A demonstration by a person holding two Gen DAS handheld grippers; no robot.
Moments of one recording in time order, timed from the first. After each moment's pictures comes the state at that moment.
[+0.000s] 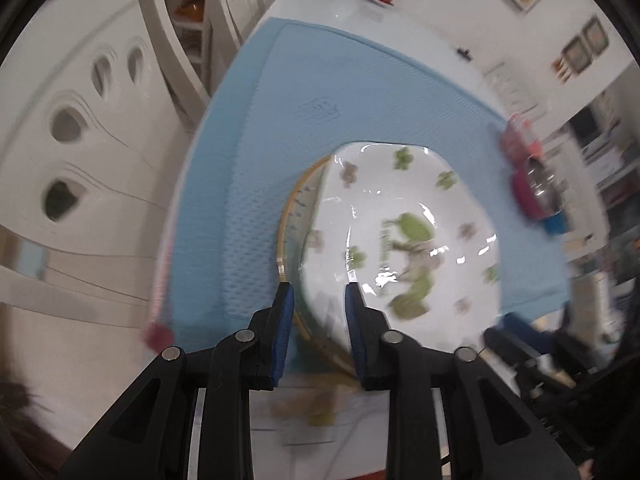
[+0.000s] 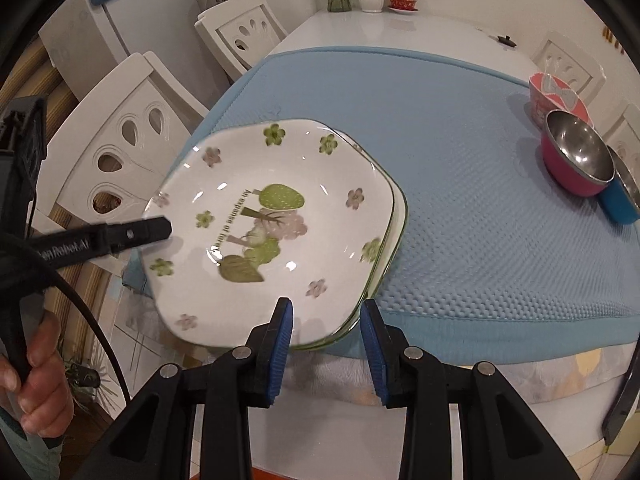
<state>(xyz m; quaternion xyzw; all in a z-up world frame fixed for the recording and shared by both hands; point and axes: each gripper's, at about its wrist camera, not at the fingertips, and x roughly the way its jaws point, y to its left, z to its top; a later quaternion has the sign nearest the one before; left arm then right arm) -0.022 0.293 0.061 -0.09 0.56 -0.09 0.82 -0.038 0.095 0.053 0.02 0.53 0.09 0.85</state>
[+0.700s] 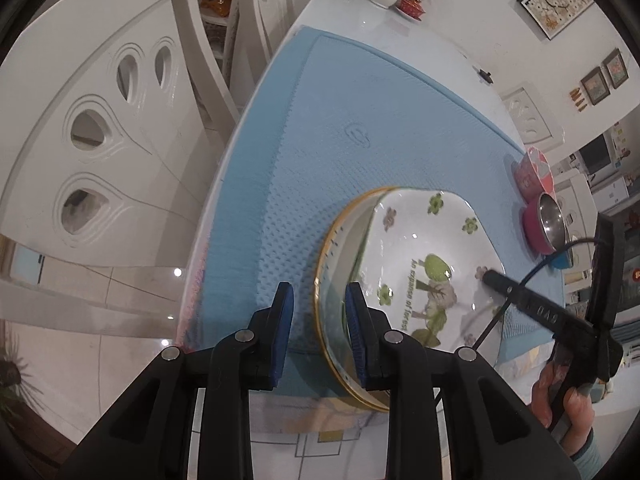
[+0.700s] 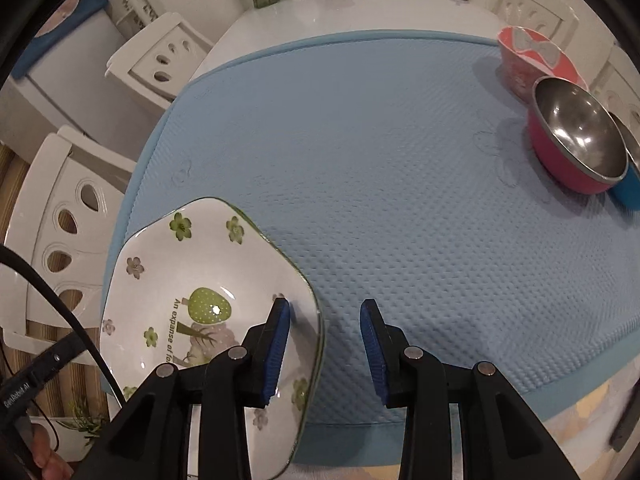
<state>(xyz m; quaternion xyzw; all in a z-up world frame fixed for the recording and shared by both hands) 0.003 0.324 0.069 -0.14 0.56 -0.07 0.81 0.063 0.057 0.034 0.10 0.57 0.04 0.82</state>
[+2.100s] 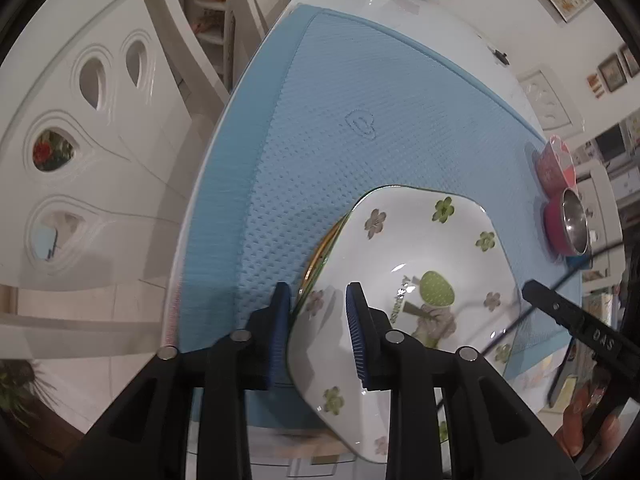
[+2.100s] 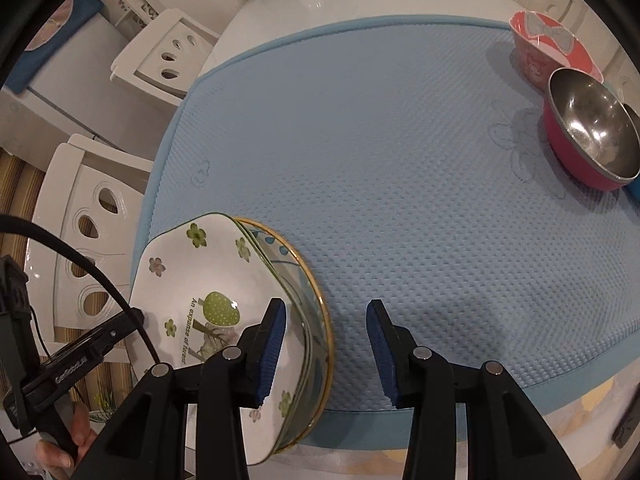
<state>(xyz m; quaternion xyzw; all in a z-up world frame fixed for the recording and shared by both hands) 0.040 0.301 0.049 -0.13 0.60 -0.05 0.79 0.065 0.038 0.052 0.15 0.58 0.06 0.80</state>
